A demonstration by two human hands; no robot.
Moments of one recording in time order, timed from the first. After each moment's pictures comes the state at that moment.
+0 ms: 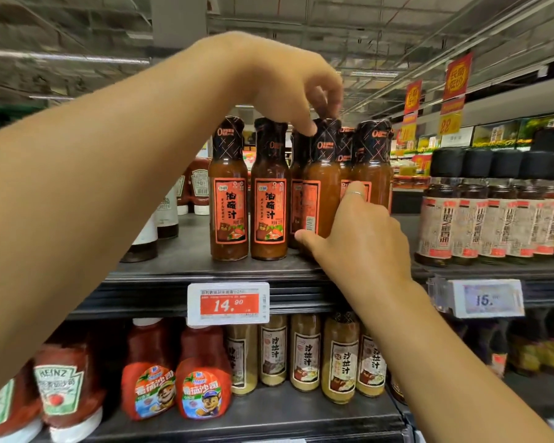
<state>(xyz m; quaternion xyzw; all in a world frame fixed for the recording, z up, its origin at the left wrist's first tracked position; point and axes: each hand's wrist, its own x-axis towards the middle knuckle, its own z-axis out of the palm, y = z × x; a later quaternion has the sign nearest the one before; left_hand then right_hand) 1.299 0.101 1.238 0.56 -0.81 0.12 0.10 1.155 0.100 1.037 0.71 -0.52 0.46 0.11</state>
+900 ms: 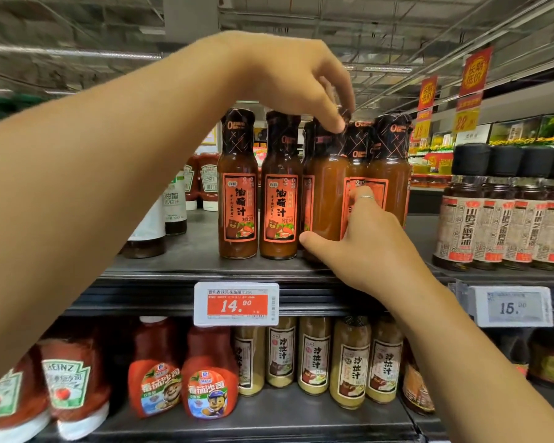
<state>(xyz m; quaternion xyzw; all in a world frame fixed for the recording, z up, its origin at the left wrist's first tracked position) 1.311 0.099 1.231 0.52 -0.83 0.13 0.13 1.149 0.087 1.040 0.77 -0.46 0.42 -0.11</state>
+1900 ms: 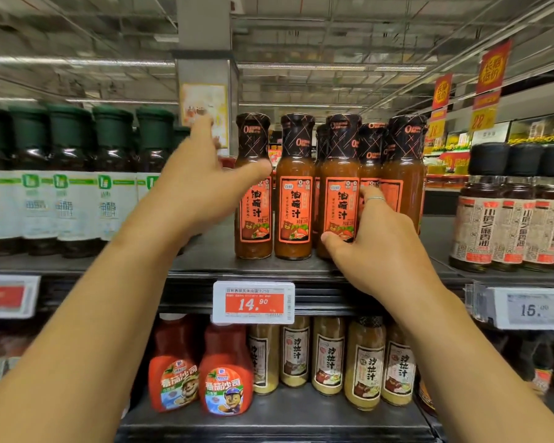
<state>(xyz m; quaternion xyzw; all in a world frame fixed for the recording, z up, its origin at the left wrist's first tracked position) 1.360 0.171 1.094 0.63 -0.56 0.05 0.54 1.157 0.089 1.033 0.76 -0.45 0.46 -0.07</state>
